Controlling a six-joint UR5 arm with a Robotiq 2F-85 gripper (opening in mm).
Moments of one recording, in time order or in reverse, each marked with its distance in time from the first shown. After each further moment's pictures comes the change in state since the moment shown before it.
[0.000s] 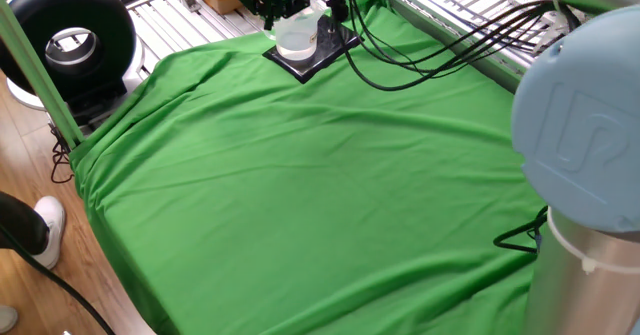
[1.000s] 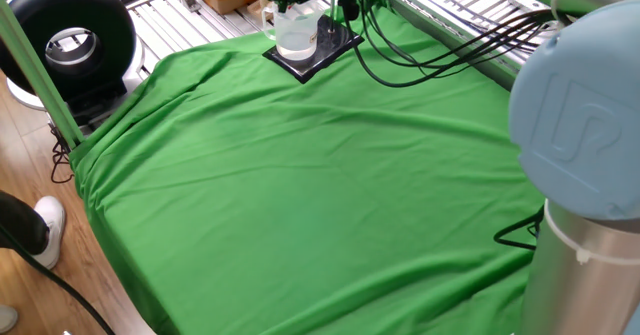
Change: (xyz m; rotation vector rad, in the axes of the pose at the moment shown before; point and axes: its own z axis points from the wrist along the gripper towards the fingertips) arm -0.040 0.010 0.012 -0.061 -0.101 -0.021
